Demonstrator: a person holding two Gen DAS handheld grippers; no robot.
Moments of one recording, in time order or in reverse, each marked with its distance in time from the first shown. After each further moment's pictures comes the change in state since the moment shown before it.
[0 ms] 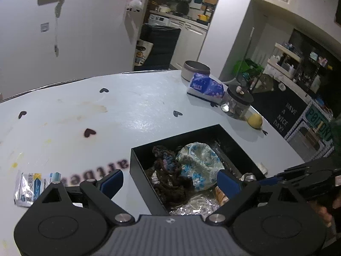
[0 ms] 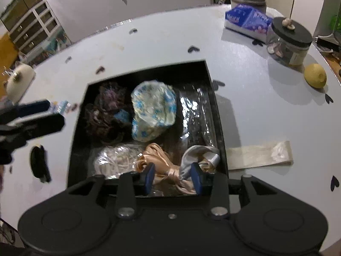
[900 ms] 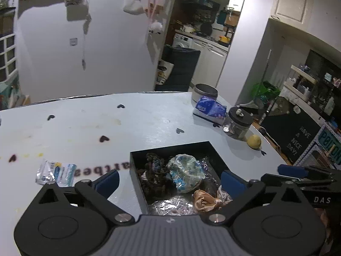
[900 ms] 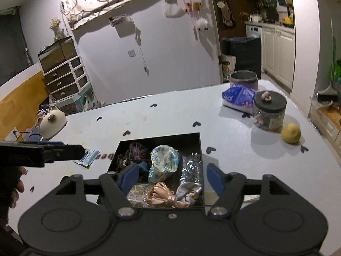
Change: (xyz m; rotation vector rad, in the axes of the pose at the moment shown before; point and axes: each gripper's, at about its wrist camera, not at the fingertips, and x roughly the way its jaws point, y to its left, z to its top) left arm -0.070 -0.063 -0.010 -0.088 -0.112 0.137; right arm -0.109 -0.020 -0.045 -0.084 -0.435 0.075
